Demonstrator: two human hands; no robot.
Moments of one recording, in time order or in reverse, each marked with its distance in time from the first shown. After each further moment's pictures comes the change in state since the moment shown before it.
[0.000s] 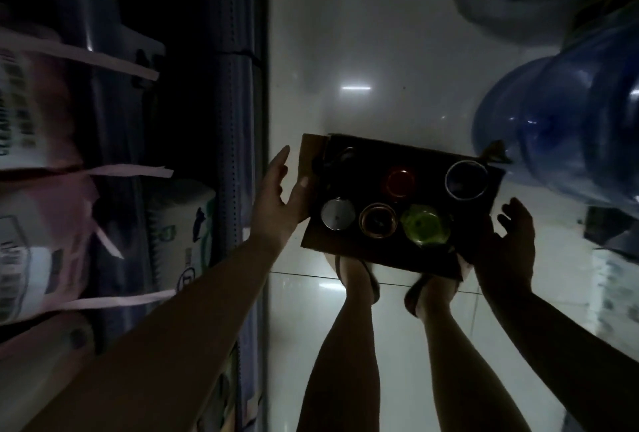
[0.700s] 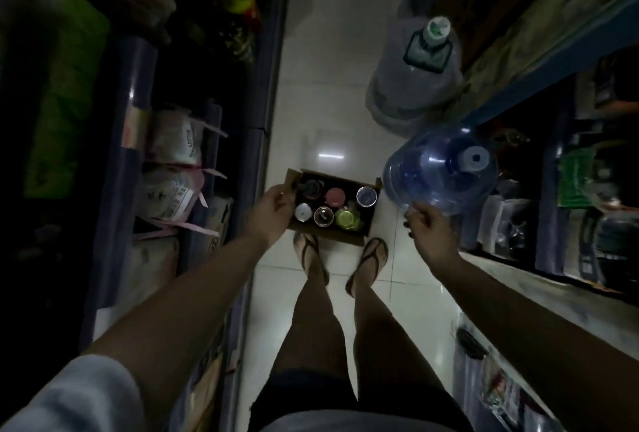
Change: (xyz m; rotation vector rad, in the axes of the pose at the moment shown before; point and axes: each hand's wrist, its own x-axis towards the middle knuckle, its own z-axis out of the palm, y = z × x) left_hand -0.261 0.243 -0.053 0.078 0.003 -0.021; right_hand -0.169 -0.160 -0.258 0.001 -0.300 -0.080
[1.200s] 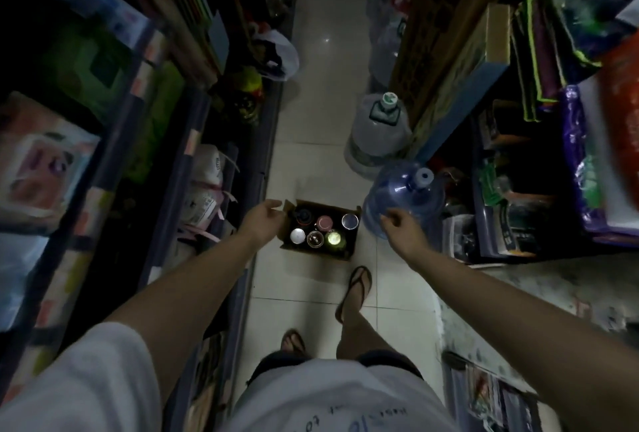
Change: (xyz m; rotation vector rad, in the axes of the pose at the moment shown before) left_hand -0.154 0.012 -0.066 -0.026 -0.027 0.060; right_hand -0.182 -0.028 -0.017 -0.063 0.044 -0.206
